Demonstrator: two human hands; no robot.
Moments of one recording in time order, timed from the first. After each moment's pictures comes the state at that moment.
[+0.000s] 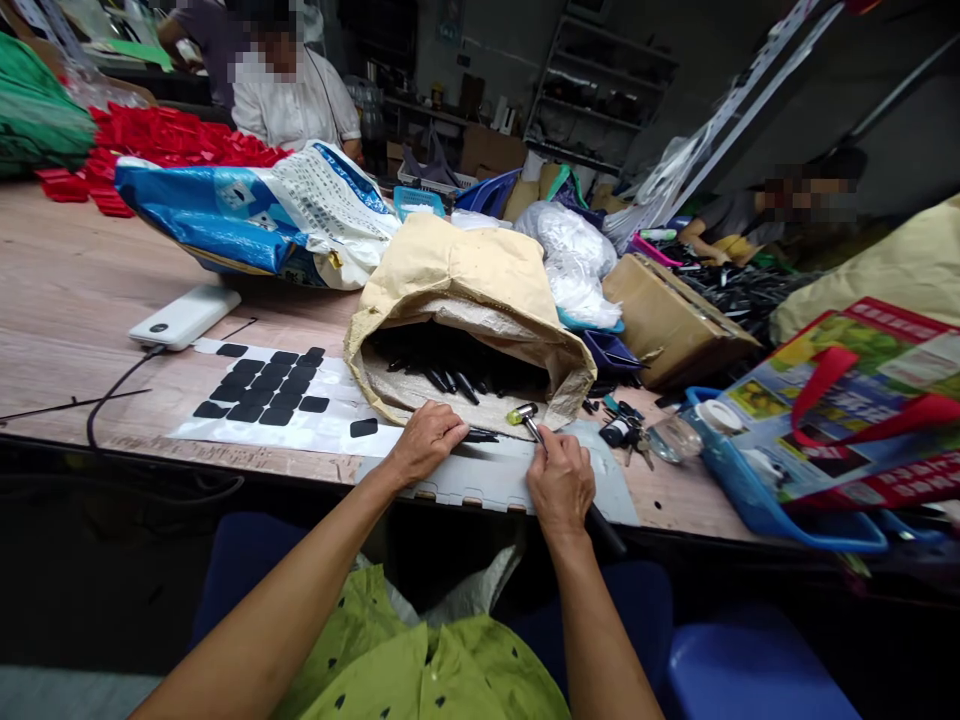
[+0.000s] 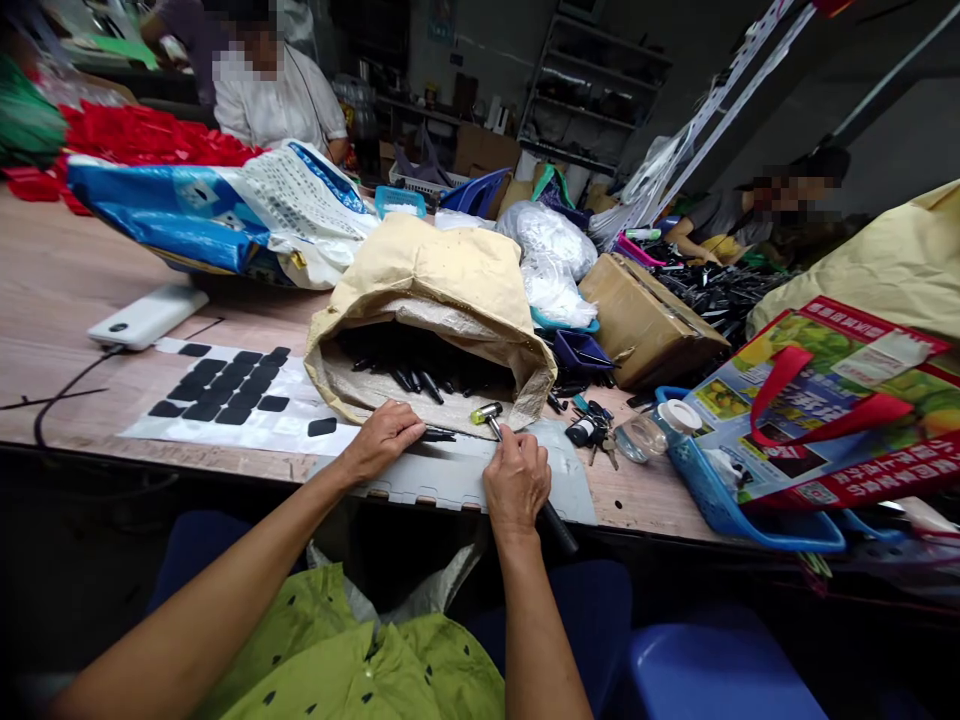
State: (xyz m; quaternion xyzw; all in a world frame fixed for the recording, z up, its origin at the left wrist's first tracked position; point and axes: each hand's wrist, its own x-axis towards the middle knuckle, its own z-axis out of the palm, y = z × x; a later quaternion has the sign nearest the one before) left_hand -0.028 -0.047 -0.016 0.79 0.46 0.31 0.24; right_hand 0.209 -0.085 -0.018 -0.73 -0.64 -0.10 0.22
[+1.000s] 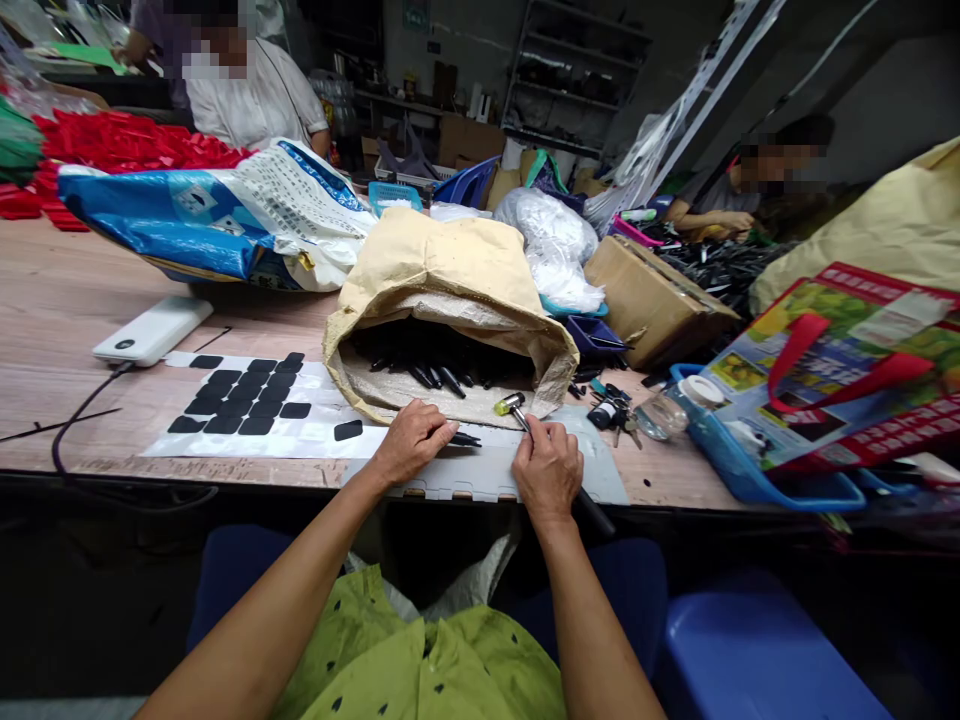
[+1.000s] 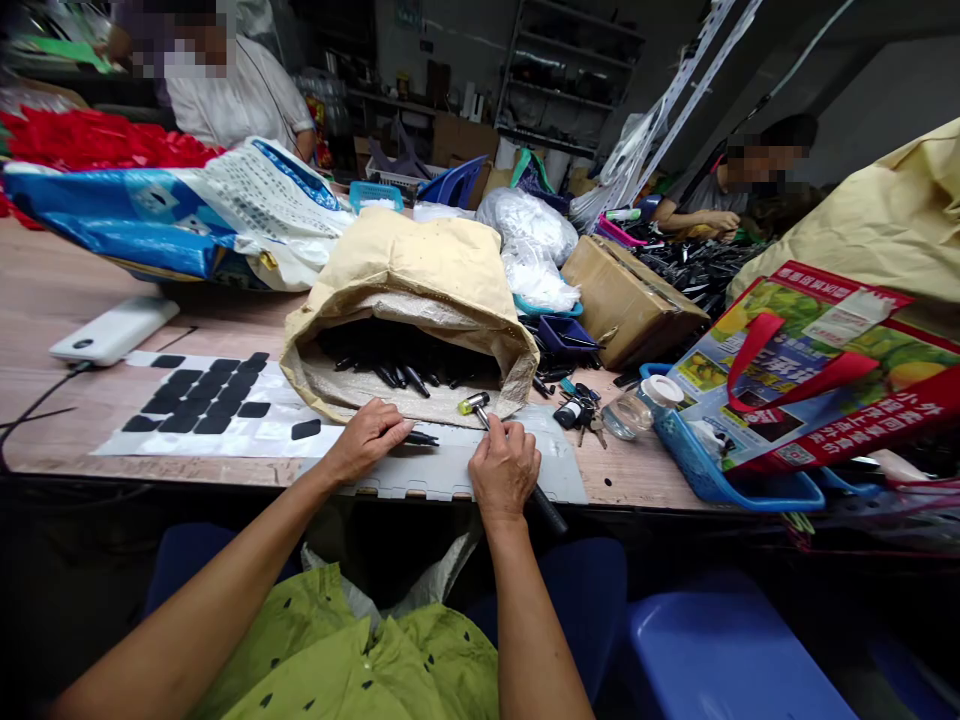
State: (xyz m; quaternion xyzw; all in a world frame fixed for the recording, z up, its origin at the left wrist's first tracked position) left_hand -0.030 -0.053 -0.011 0.81 0.45 0.30 0.23; right_hand 0.204 -0.089 -0.025 -0.73 -0.63 -0.13 0.23
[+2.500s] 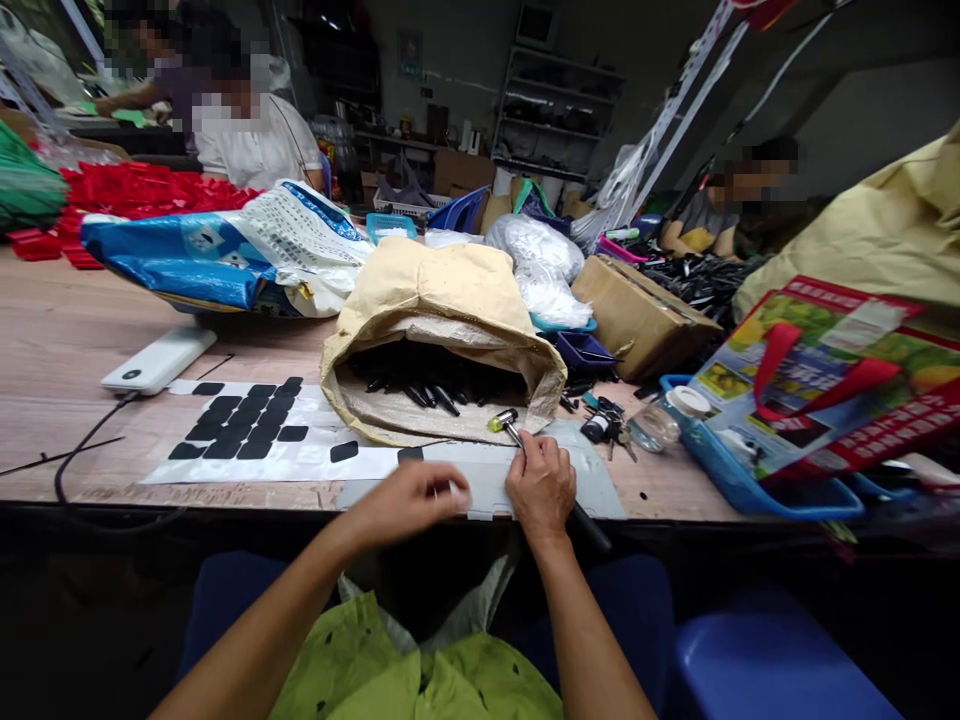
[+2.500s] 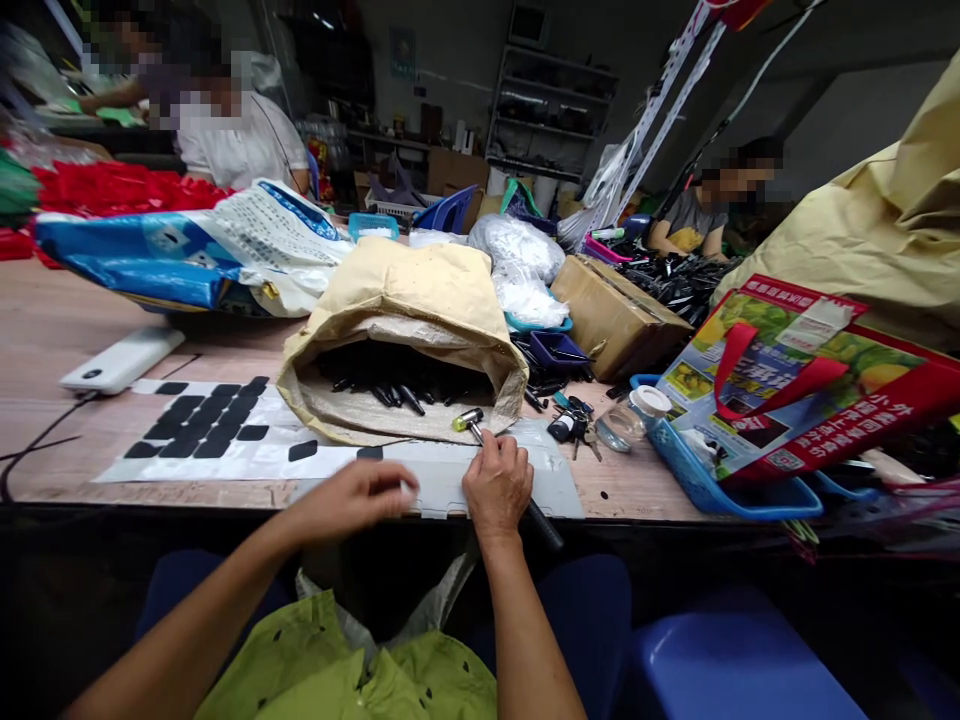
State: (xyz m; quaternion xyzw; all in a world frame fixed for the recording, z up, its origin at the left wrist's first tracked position) left_hand -0.027 -0.100 0.031 0.75 0.41 0.20 0.48; right_hand 0.203 -0.091 -0.024 -0.73 -0.63 -0.13 0.23
